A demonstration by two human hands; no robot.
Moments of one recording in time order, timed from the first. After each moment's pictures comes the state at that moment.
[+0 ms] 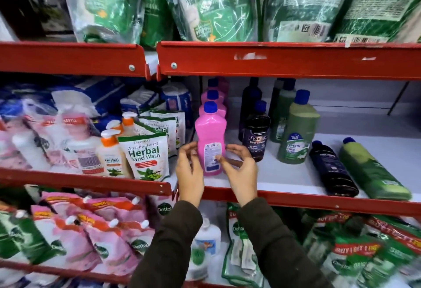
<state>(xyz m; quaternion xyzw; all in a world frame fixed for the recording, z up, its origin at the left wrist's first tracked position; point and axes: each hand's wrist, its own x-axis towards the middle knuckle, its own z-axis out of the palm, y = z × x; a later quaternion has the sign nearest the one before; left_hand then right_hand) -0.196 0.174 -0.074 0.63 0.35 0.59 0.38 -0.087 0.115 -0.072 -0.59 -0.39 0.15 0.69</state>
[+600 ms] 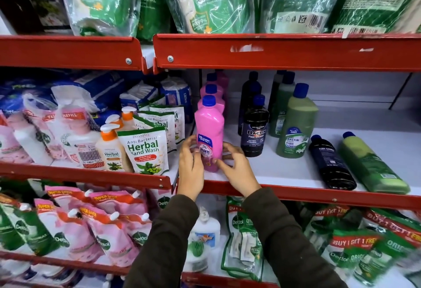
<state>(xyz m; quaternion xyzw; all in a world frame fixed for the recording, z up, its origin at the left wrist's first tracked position) -0.199 0.170 -0.075 0.67 0.35 0.51 0.41 -0.079 0.111 -0.070 -0.64 -0.51 0.19 0.54</state>
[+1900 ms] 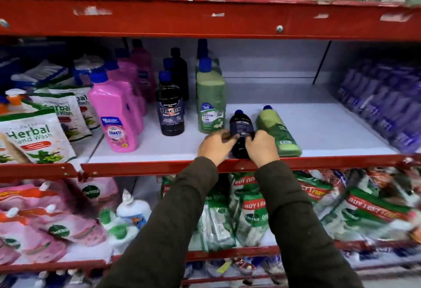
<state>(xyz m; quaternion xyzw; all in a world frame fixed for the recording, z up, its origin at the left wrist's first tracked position) 0.033 0.045 -0.073 0.81 0.33 0.23 0.43 0.118 -0.052 -0.046 -0.88 -0.28 0.08 0.36</state>
